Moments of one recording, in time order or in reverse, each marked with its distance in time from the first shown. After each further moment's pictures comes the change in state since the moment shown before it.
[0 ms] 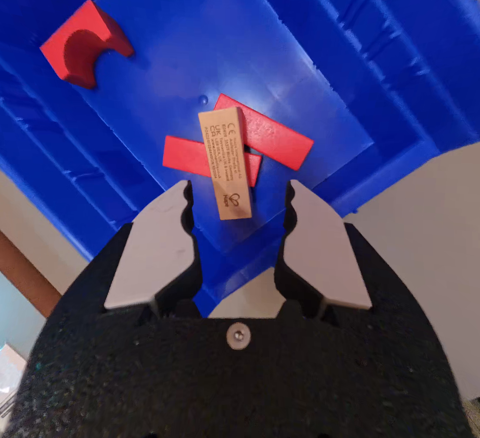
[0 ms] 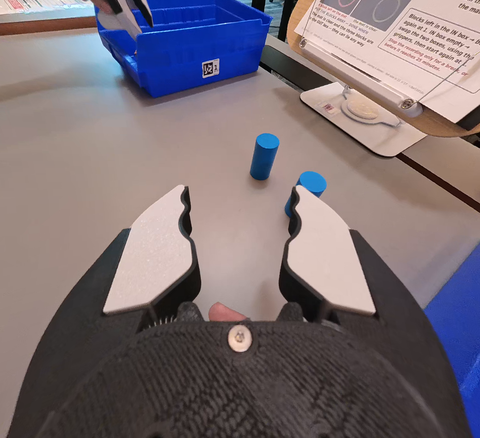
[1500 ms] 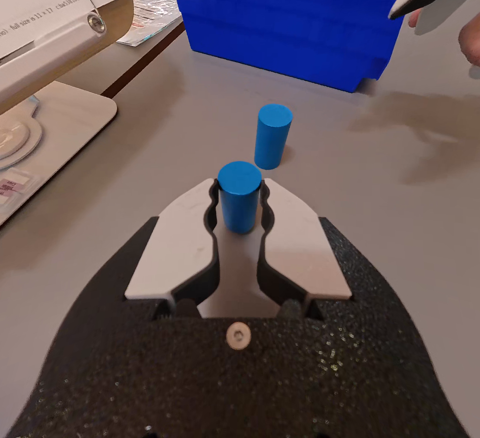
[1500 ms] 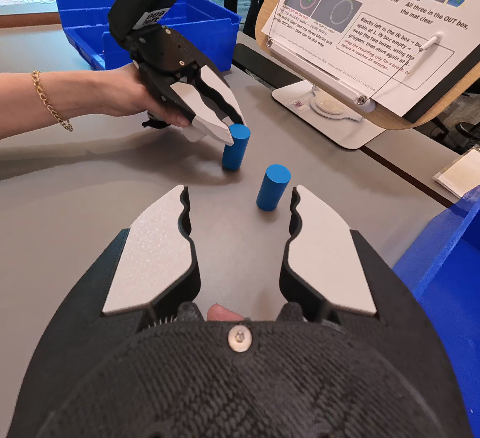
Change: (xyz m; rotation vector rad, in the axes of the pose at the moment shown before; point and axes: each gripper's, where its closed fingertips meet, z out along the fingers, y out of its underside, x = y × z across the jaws) left arm 0.274 -0.234 0.049 0.724 0.458 0.304; right arm 0.028 -0.002 -0.015 -0.009 0.083 0.001
